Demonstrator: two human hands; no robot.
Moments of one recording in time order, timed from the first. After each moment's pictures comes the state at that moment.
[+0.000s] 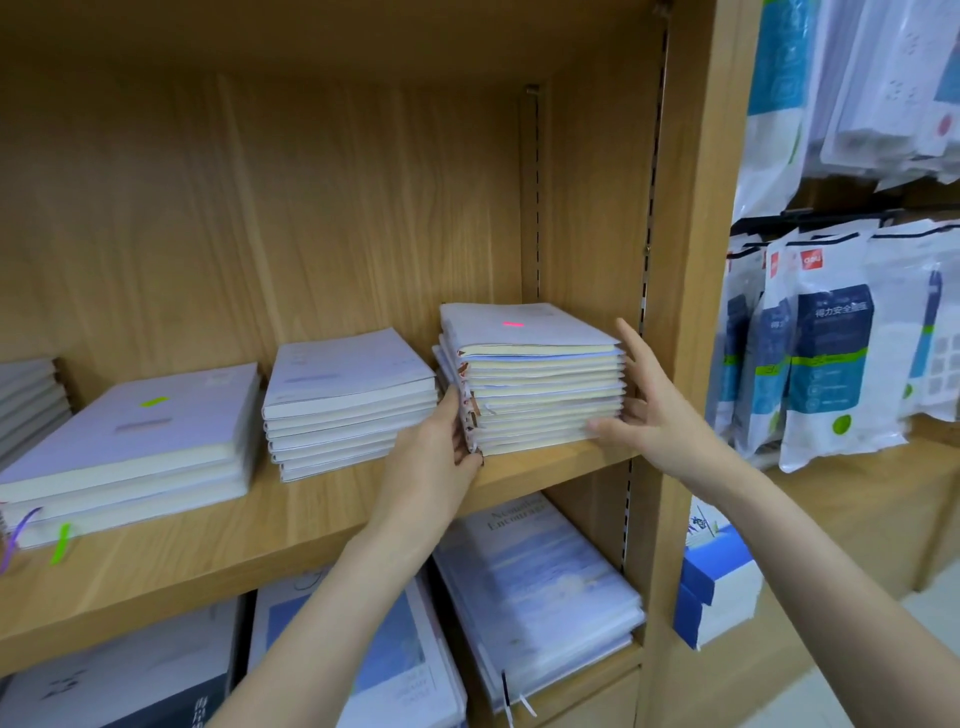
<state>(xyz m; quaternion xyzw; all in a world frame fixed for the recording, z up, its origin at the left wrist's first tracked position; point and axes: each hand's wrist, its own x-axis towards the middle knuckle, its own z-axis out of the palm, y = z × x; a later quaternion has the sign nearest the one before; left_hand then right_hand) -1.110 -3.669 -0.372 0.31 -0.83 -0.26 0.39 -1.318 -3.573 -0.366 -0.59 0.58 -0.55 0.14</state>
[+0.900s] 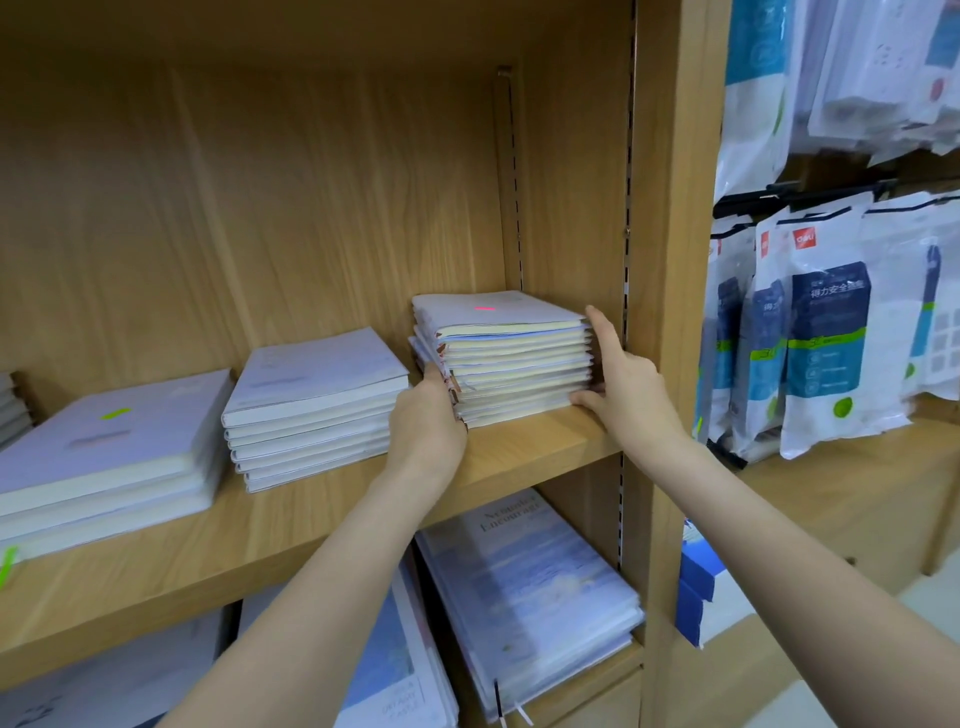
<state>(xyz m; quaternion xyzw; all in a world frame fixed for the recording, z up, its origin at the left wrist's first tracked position) -1.154 -3.696 -0.357 0.44 -0.82 -0.11 0.35 -1.327 -3.612 -0.367 -0.53 0.73 -0.42 -0.12</state>
